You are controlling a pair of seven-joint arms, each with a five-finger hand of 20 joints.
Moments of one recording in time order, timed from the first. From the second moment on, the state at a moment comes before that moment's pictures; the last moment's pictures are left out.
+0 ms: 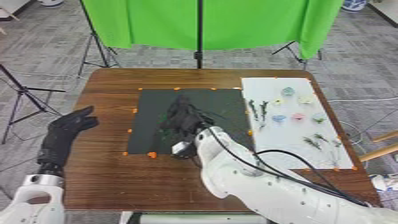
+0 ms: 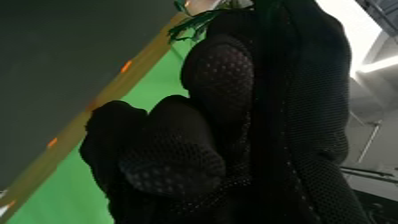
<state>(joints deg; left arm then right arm) 120.2 -57.7 -99.7 -107.7 59.3 5.7 16.7 -59.0 -64.2 24.0 -103.2 -98.8 23.5 32.0</state>
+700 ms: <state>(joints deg) 116.8 -61.1 -95.4 -106.4 60.8 3.3 16.9 -67.0 -71.3 28.4 -97.0 -98.1 25.9 30.9</state>
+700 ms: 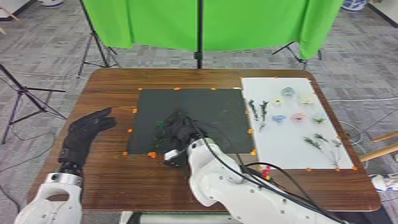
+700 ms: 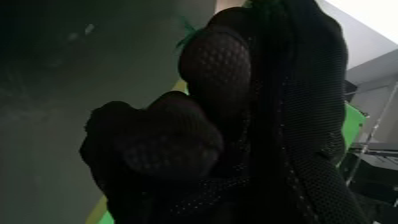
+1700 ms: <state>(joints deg) 116.5 -61.8 -95.8 -106.8 61.3 2.6 17.7 -67.6 -71.8 29.6 -96.2 -94.7 24.1 30.1</state>
